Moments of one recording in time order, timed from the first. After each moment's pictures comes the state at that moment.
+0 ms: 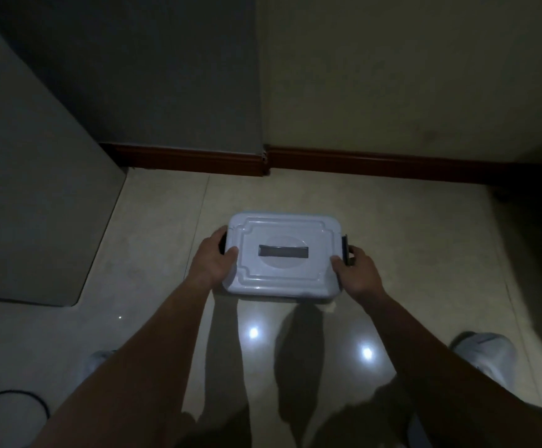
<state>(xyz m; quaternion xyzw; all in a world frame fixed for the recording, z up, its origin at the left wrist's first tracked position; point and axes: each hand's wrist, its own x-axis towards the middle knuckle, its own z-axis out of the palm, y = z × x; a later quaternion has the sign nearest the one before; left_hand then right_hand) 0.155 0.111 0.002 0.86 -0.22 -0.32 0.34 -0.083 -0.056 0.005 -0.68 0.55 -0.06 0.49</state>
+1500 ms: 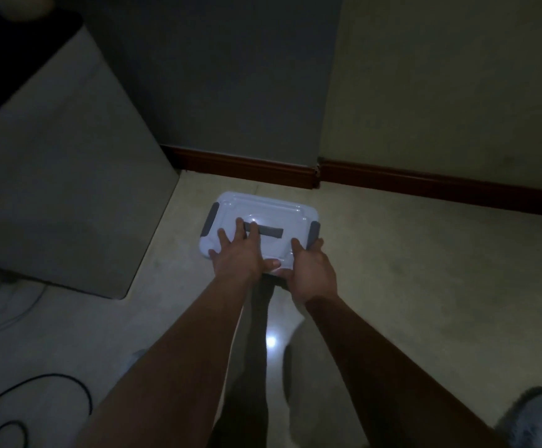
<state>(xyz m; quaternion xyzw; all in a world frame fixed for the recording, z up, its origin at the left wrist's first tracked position) 0.205 0.119 0.007 0.92 -0.30 -0.24 0.02 0.079 0.035 0.011 -0.84 0.42 0.06 0.34</state>
